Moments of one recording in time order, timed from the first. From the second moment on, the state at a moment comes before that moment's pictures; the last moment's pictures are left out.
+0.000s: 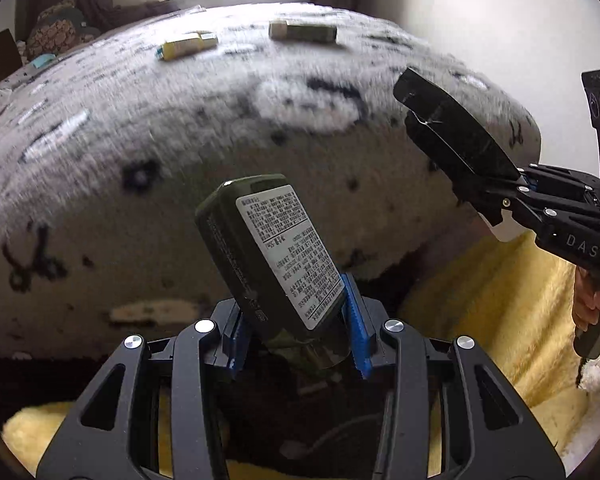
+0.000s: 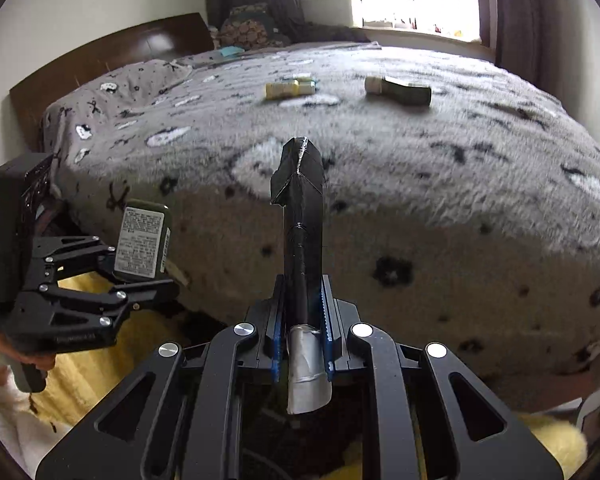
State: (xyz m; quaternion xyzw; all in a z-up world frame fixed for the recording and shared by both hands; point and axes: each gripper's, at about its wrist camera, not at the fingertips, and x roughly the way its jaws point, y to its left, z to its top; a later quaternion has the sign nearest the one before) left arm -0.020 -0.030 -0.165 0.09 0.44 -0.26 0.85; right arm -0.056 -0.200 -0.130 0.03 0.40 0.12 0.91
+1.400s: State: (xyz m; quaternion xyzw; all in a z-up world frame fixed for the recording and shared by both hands) left arm -0.016 -0.045 -0.327 0.08 0.63 -0.25 0.73; right arm -0.040 -0.184 -0.288 0.09 0.61 0.11 0.78
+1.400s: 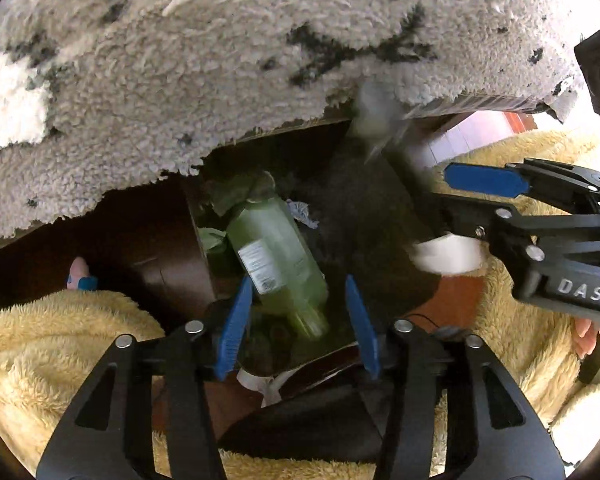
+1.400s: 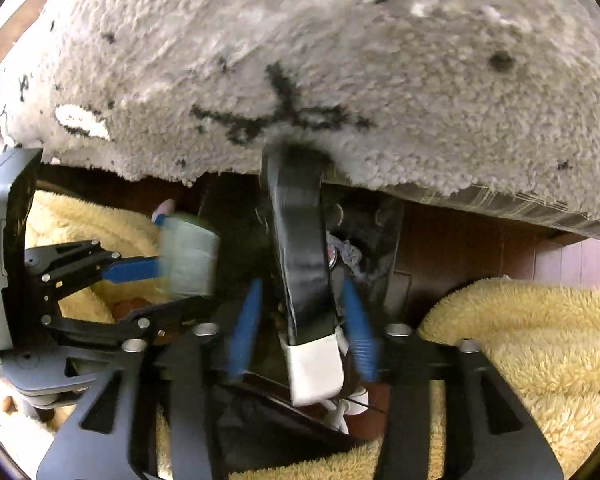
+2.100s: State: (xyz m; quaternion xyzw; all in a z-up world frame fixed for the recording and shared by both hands) left arm 0.022 -0.008 -0.159 0.09 0.45 -0.21 0.86; right arm -0.018 -0.236 -0.102 0.01 0.40 0.06 0.92
